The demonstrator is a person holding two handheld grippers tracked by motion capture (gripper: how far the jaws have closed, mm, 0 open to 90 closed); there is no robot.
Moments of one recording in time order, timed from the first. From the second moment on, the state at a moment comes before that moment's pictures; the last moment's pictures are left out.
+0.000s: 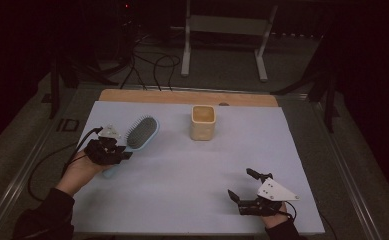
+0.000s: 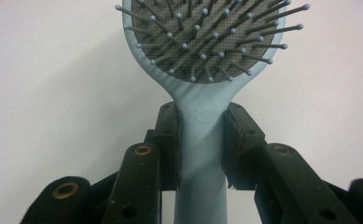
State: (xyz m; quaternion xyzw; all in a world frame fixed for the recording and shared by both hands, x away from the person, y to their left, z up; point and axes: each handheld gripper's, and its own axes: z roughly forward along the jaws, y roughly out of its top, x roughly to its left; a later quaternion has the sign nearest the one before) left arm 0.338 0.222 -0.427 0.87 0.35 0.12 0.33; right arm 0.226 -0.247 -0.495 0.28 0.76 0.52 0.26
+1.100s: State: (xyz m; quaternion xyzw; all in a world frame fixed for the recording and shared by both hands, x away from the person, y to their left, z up) left arm 0.361 0.144 -0.393 0.80 0.34 0.15 0.47; right arm 0.227 -0.248 -0.495 0.28 0.76 0.52 0.26
